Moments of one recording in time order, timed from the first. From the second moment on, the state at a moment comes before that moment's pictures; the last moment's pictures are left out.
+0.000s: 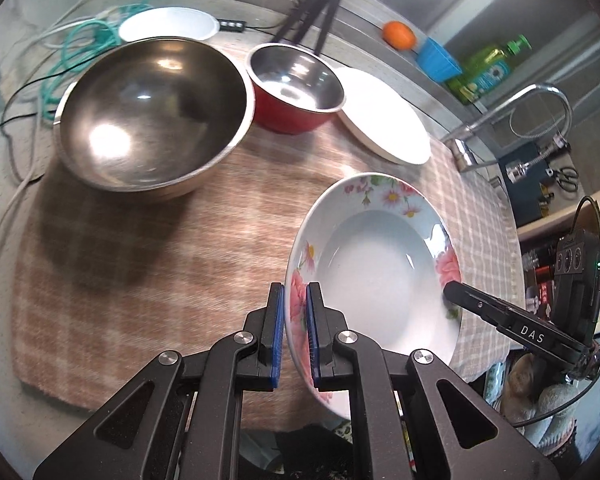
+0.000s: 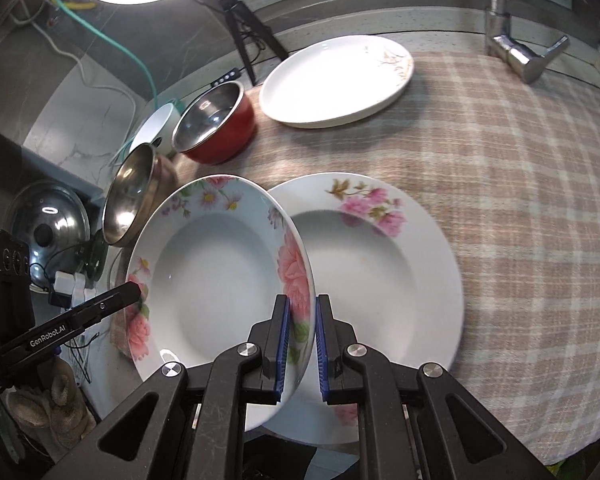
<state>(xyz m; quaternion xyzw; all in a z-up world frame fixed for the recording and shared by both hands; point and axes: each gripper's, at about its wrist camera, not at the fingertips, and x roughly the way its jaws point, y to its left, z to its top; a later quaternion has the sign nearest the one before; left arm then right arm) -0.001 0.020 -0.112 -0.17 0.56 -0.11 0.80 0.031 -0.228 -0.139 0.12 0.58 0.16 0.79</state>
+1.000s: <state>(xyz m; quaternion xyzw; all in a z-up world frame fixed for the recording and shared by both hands) 0.020 -0.038 -0.132 -0.12 0.59 -0.14 0.78 0.029 -0.282 -0.164 0.14 0.59 0.10 0.79</state>
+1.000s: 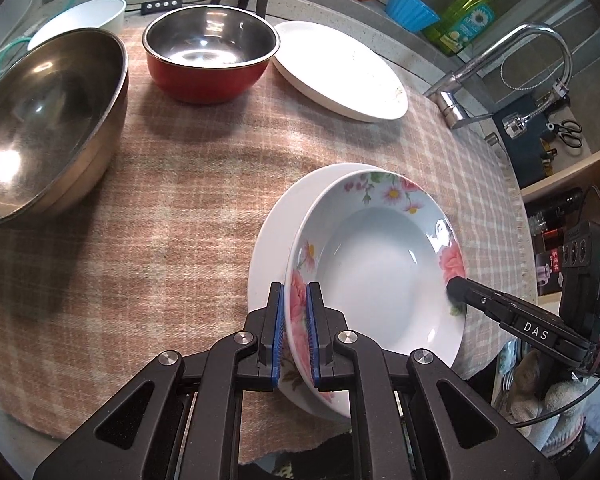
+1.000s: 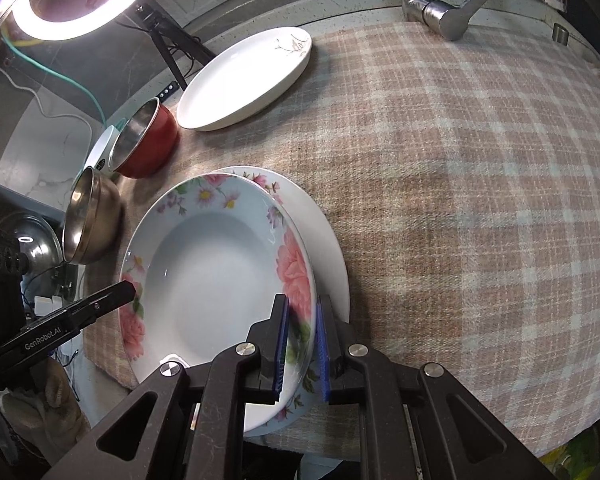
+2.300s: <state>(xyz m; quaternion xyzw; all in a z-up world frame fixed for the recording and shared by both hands) 0.019 -0.043 -0.128 -0.11 0.59 -0.13 0.79 0.027 -0.272 -0.158 0.10 0.58 0.09 0.80</state>
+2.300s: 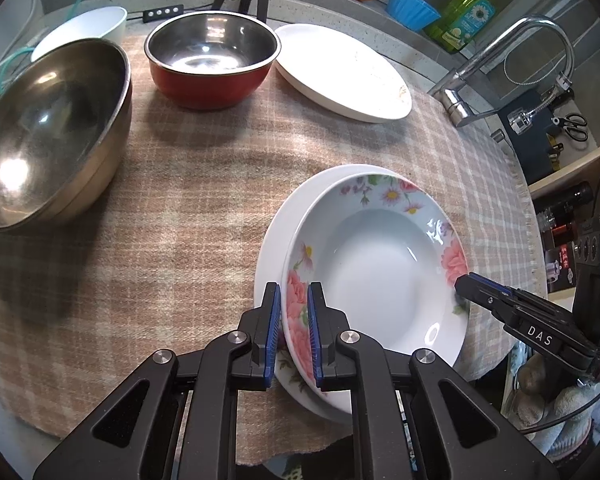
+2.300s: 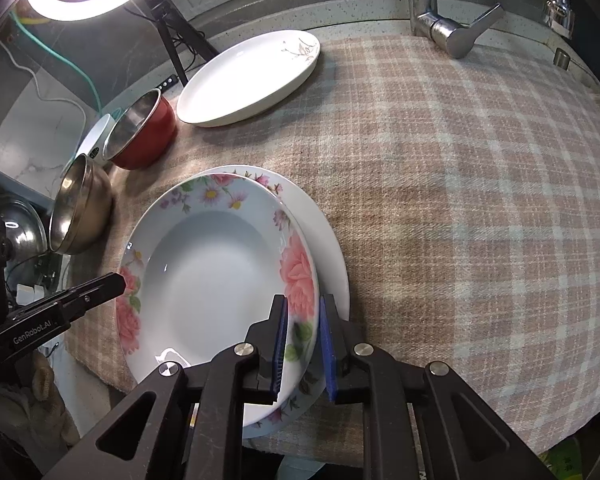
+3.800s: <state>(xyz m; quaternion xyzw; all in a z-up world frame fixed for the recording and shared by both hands) 0.051 -0.073 -0.103 -0.21 0.54 -0.07 0.81 0.115 -0.319 -0.120 0.05 0.54 0.17 0.83</state>
